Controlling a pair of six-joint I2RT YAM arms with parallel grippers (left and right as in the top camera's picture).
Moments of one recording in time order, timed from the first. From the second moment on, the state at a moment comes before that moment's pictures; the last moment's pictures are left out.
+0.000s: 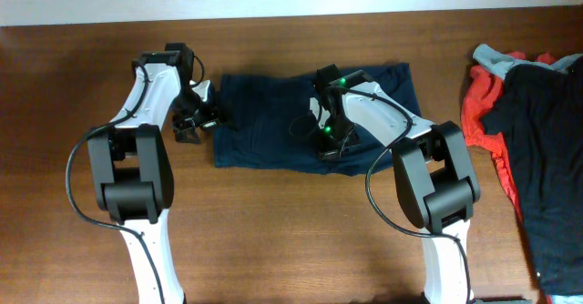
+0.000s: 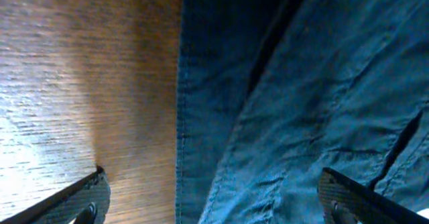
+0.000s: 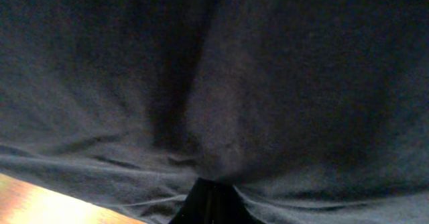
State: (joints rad) left arm -0.03 2.32 1.85 -1.18 0.31 -0.15; right arm 0.39 2.23 1.65 -1.06 -0.25 0.08
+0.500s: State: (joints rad) left arm -0.14 2.30 1.80 -1.11 0.31 -0.13; right arm 0.39 2.23 1.65 -1.06 -0.25 0.08
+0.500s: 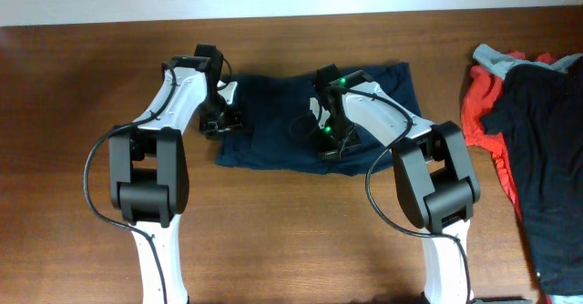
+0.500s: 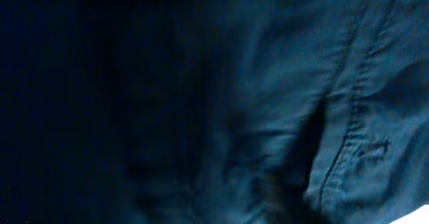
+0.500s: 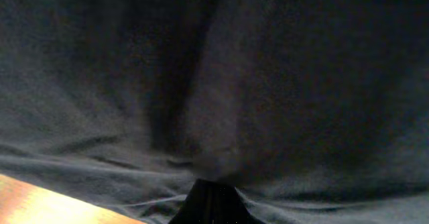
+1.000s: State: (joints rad) left arm -0.15 2.31 1.90 -1.17 0.15 -0.11; right arm 0.39 2.21 1.86 -1.18 -0.24 0.09
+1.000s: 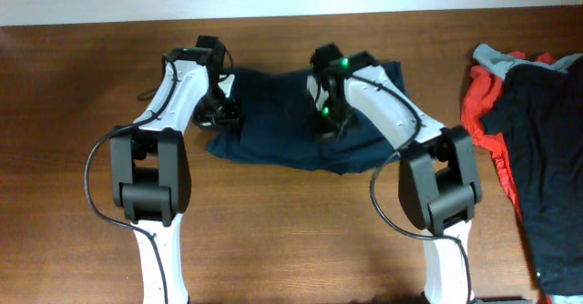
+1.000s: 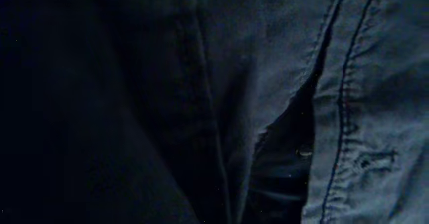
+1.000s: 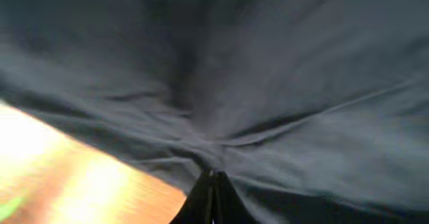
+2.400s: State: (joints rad) left arm -0.21 2.22 2.23 -1.42 0.02 -0.07; right arm 0.36 2.04 1.56 -0.35 -0.42 0.28
